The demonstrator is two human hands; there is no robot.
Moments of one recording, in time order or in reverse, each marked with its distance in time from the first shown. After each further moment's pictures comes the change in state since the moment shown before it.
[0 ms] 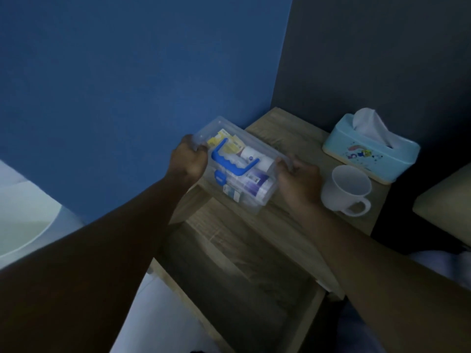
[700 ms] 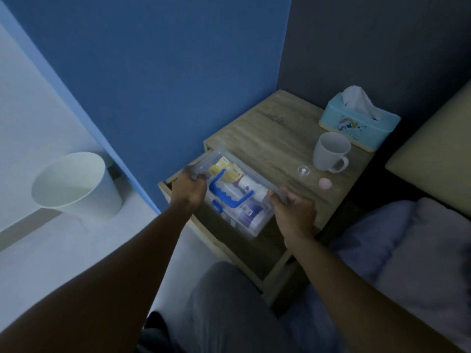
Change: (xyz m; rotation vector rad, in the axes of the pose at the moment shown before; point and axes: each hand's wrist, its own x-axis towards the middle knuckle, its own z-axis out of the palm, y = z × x) left_hand -0.177 -0.039 -0.040 0.013 0.024 -0.215; right_hand -0.185 0.022 -0.065 0.143 -0.126 0.241
